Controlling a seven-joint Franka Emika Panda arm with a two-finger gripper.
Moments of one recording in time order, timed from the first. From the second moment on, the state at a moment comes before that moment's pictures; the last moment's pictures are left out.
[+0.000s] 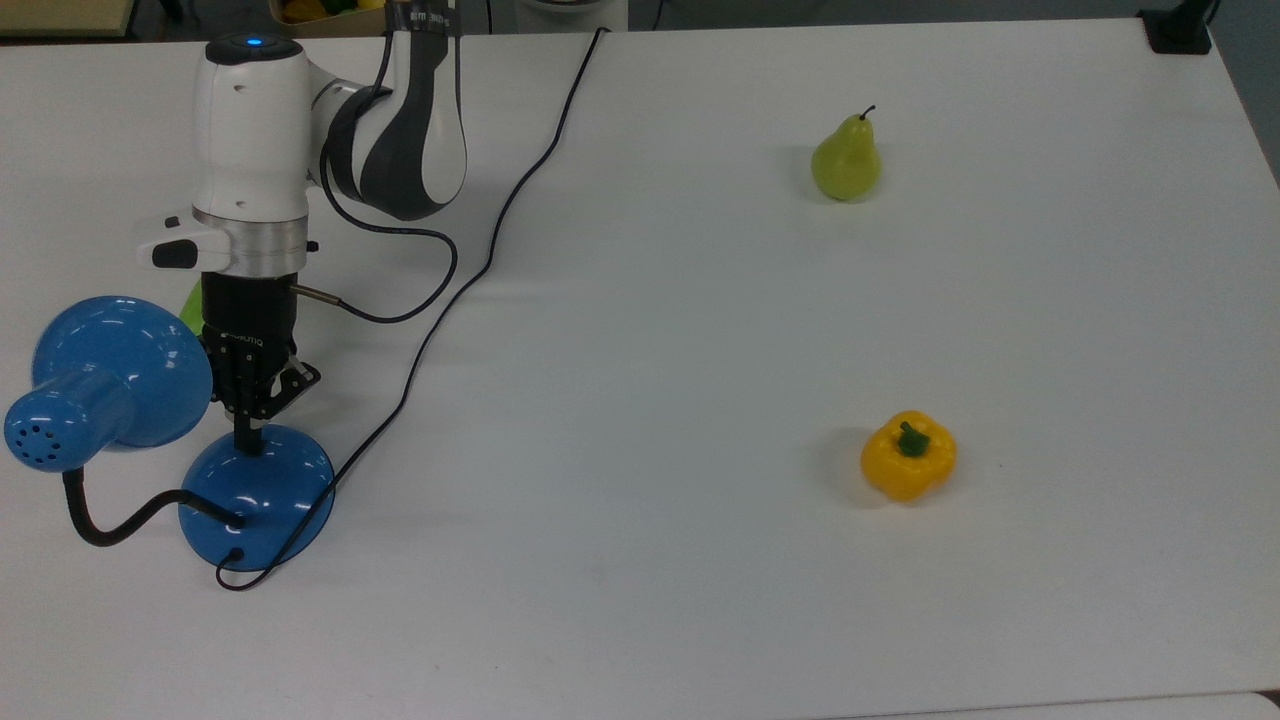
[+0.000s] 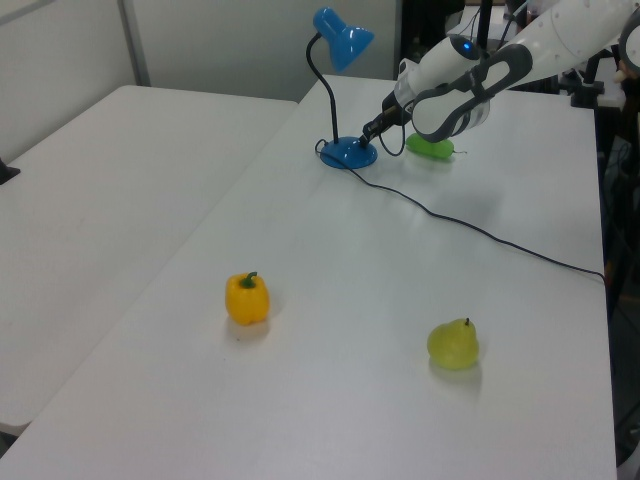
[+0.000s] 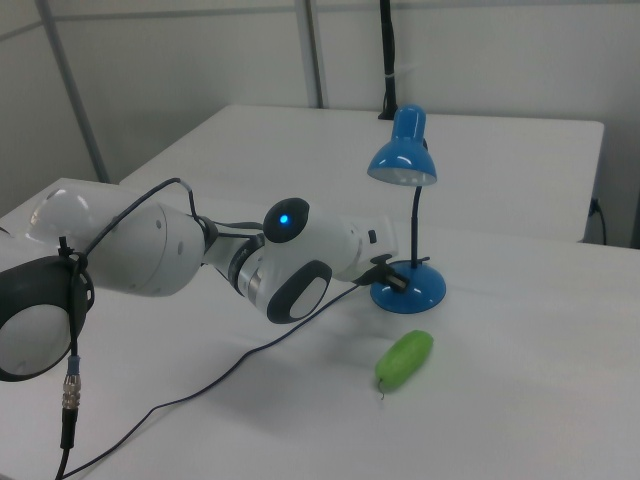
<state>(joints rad) -0.24 0.66 0.01 -1.67 0.17 3.08 -0.11</state>
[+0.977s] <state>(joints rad) -0.24 0.67 0.01 -1.65 0.17 3.08 -0.11</state>
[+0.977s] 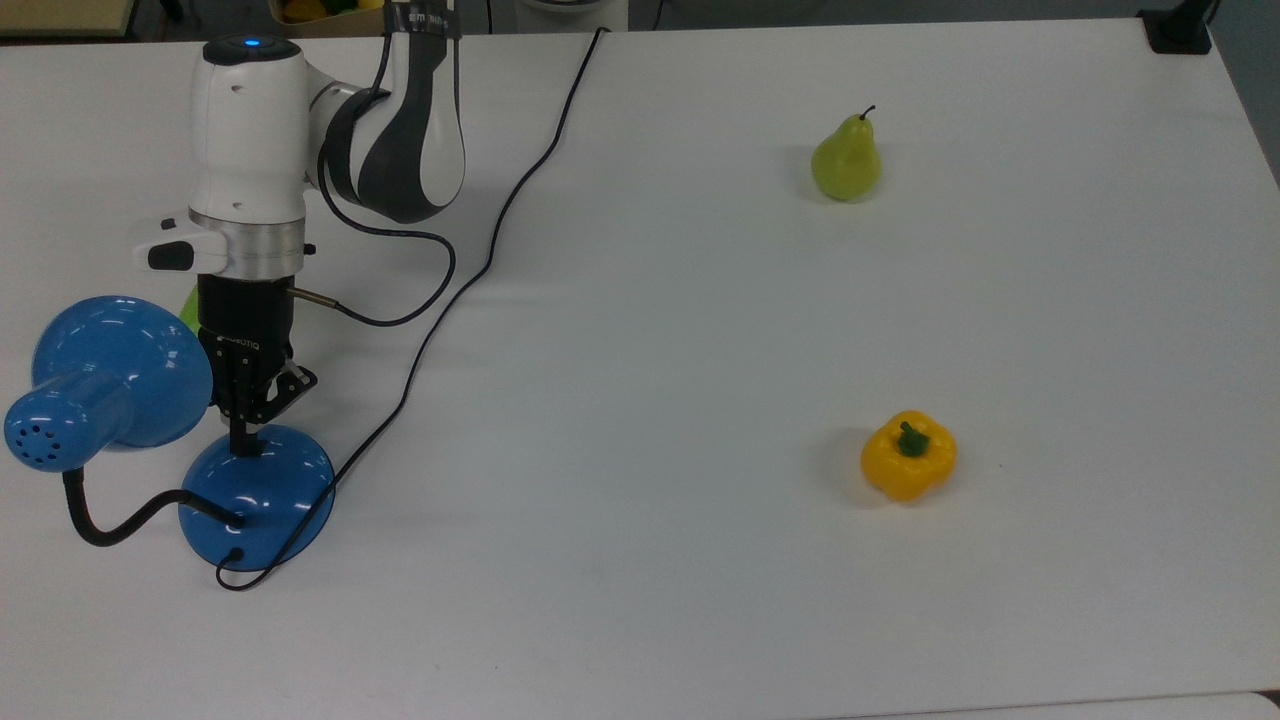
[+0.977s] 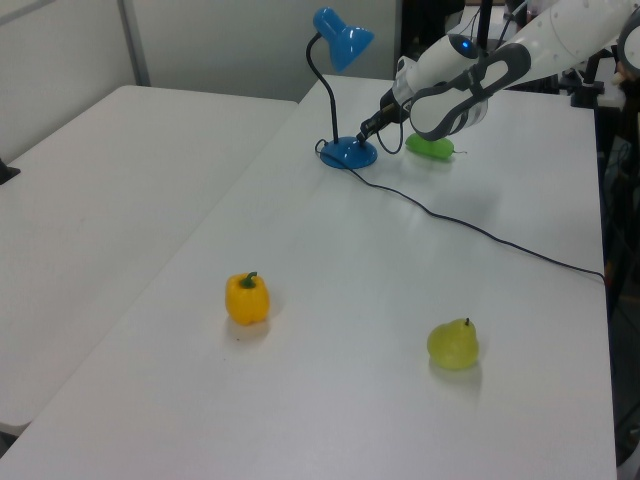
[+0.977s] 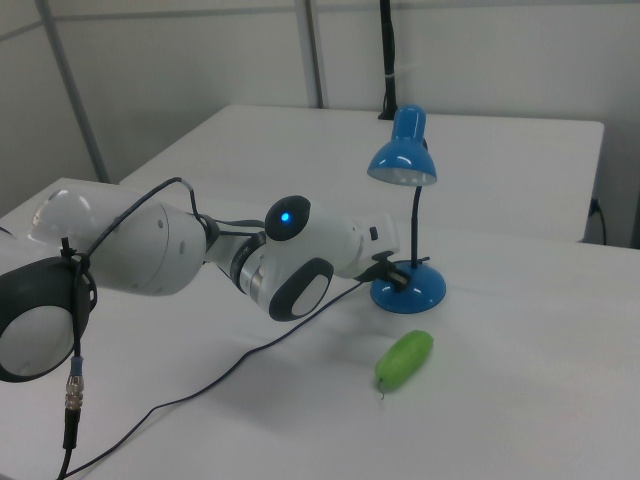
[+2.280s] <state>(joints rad) -0.24 0.68 0.02 -1.64 0.17 3.08 -0.11</state>
